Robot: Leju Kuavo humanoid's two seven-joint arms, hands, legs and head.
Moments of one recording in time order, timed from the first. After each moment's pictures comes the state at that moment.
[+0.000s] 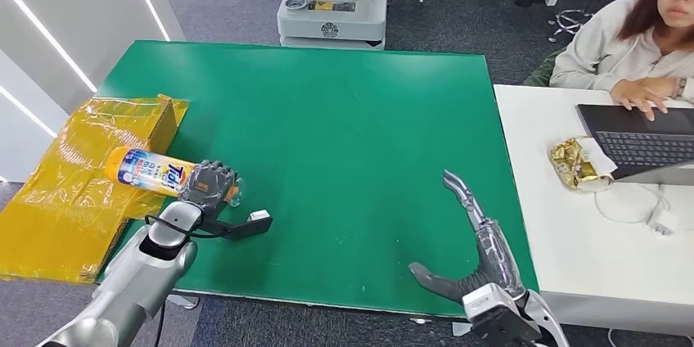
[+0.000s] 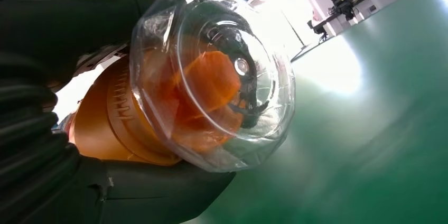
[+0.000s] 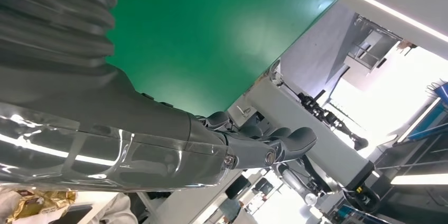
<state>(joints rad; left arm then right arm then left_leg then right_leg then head) -0.43 0.22 -0.38 -0.92 -1.50 0.11 -0.02 0.02 -0.19 0.25 -1.71 0.38 0.01 -0.36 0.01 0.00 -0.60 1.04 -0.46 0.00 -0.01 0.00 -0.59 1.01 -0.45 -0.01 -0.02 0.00</state>
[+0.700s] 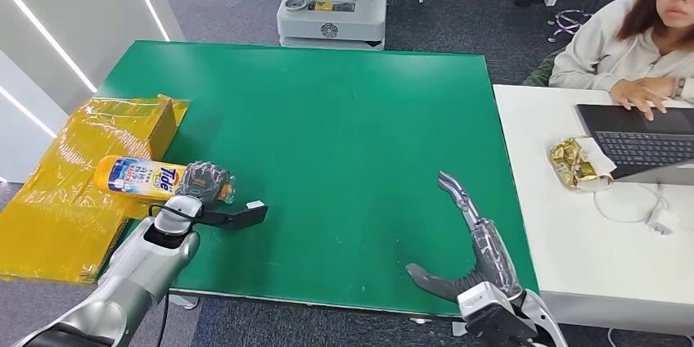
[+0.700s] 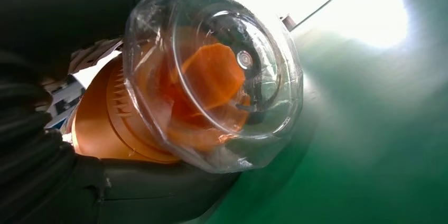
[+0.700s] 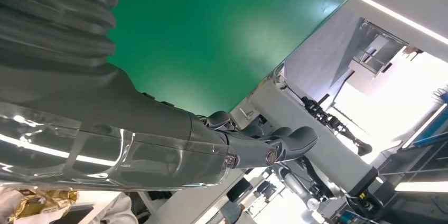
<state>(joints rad) -0.51 0.19 -0.37 -0.78 -1.51 0.01 0.09 0.02 -0.18 0.25 -1.71 0.40 0.03 -0.35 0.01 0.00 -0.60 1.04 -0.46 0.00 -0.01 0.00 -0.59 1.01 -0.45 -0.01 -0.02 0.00</state>
